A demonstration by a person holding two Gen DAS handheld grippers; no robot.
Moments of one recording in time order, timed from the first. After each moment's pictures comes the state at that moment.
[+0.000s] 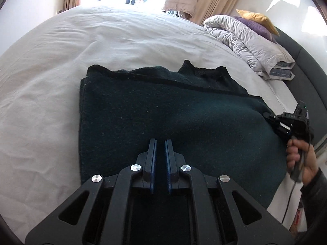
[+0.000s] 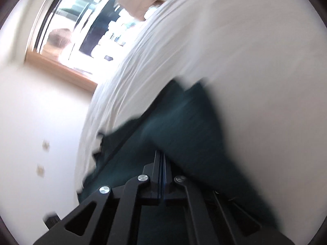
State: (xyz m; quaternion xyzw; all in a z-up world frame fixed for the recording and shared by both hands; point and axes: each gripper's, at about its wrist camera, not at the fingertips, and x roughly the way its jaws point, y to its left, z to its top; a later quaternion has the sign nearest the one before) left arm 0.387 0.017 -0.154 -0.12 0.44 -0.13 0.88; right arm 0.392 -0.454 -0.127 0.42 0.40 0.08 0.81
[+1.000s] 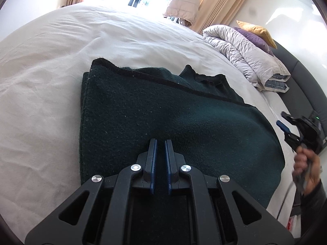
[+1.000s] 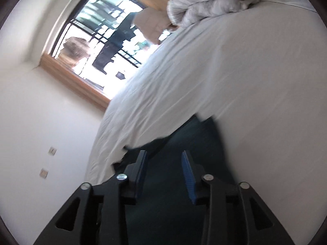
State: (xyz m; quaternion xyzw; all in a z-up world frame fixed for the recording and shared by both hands) left arm 0.385 0.032 -0.163 -0.16 0.42 -0.14 0.88; right arm 0.356 -0.400 -0.059 0.36 0.34 0.13 0.86
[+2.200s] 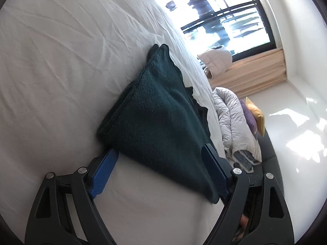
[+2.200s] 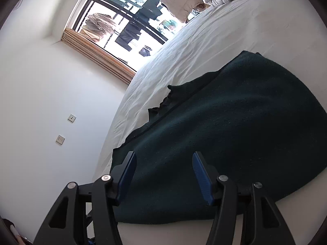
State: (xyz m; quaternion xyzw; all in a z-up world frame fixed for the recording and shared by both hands) left arm 0.221 0.049 -0.170 -0.50 0.33 -0.04 0.80; right arm 0.315 -0.315 -0.076 0.35 0.36 0.20 0.84
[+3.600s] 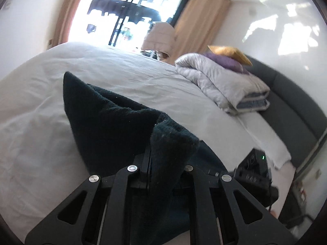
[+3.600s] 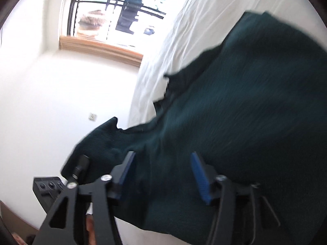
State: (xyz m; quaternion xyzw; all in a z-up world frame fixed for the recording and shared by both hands) left arm 0.366 -0.139 -0.031 -0.13 0.30 -0.18 0.93; right arm 0.357 -0.373 -0.118 0.47 0.41 0.28 0.73
